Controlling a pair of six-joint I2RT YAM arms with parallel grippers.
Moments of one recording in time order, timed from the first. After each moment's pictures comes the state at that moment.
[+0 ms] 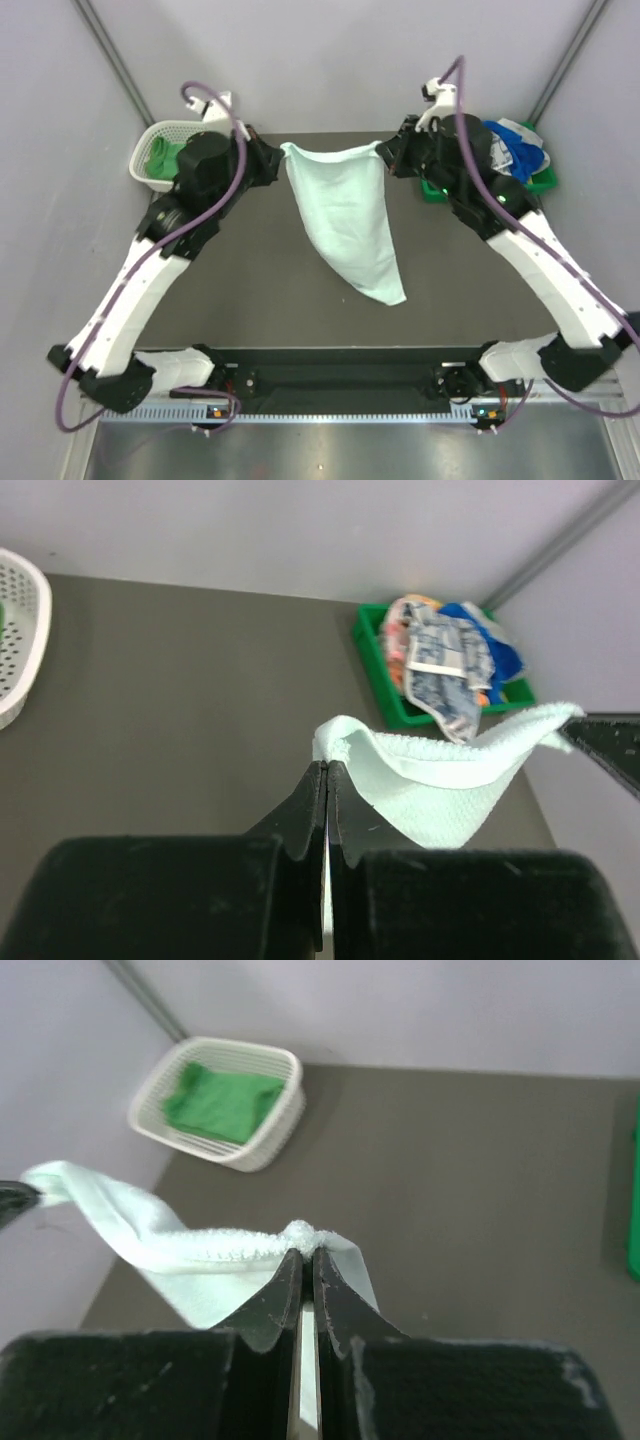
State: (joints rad) left arm -0.61 1.18 1.60 -0.57 -0.23 -0.50; right arm 0.68 1.28 1.64 -0.52 0.17 0.39
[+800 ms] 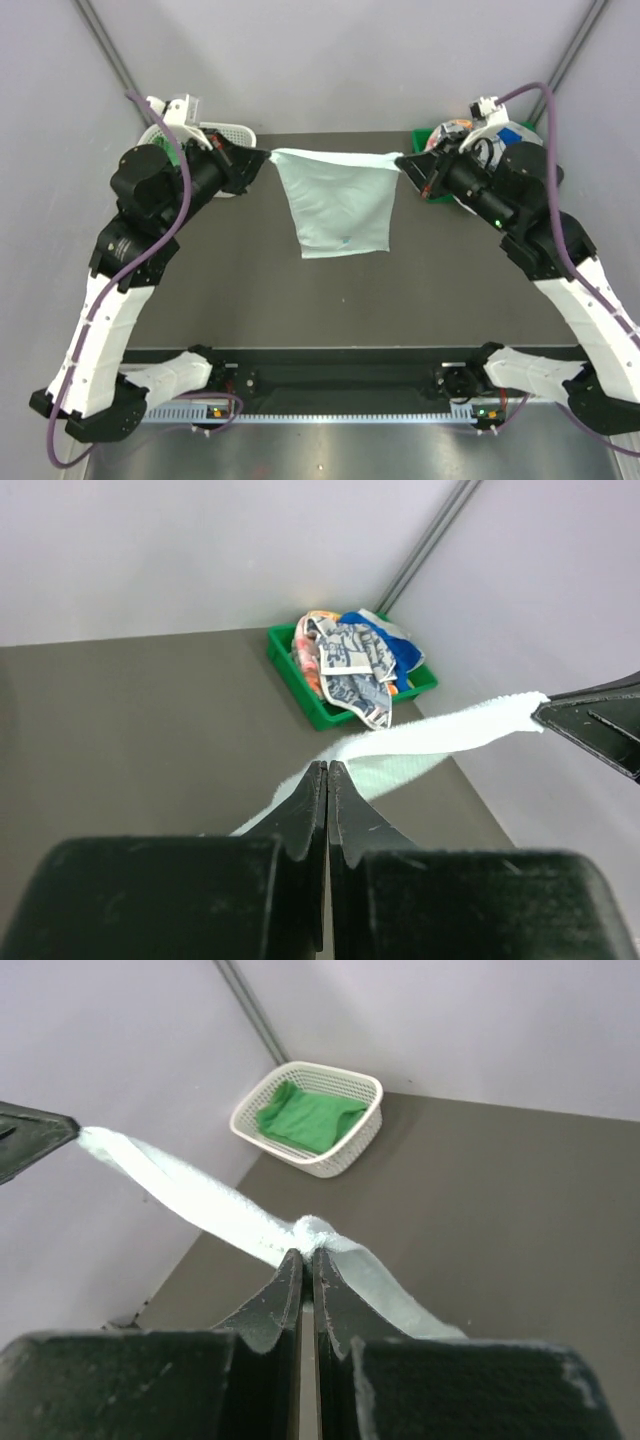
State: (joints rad) left arm -0.47 1.07 1.61 -0.54 0.11 -0.45; right arm 0.62 1.07 1.52 -0.48 -0.02 0.40
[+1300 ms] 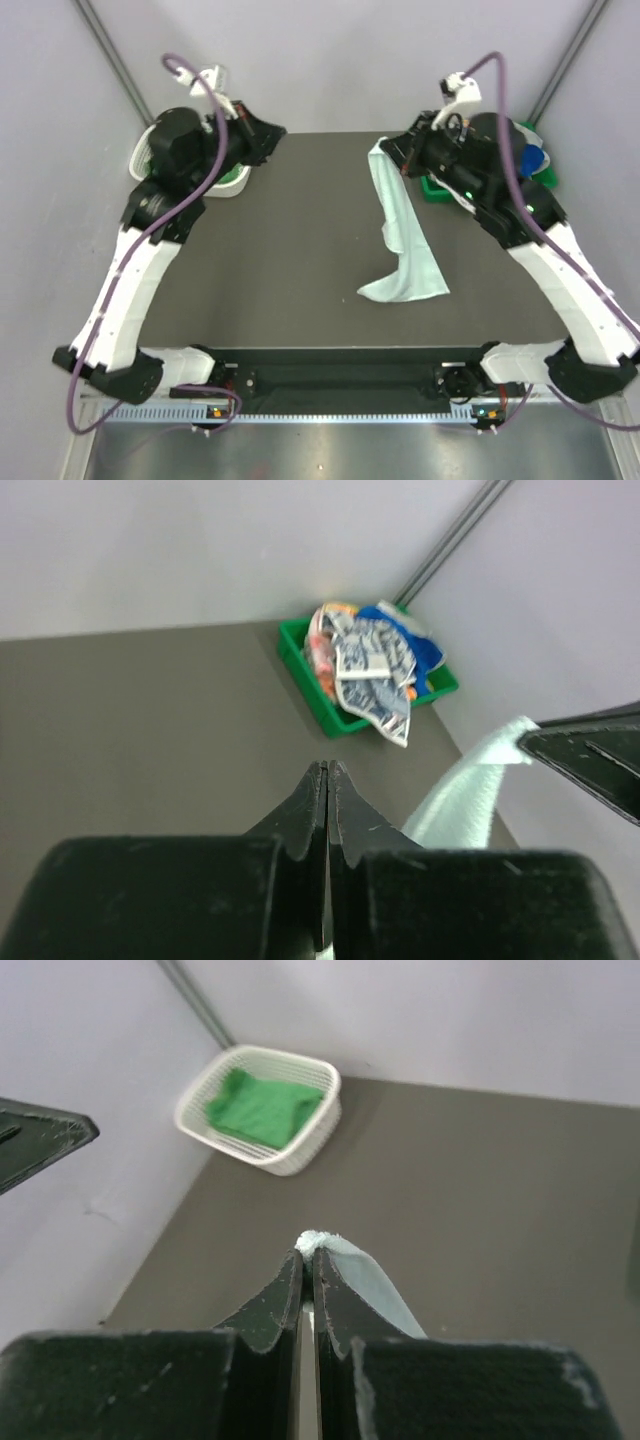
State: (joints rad) left arm -0.45 1.26 1.73 -0.52 0.12 -0.46; right arm 0.66 1.23 1.68 -0.54 0.06 0.38
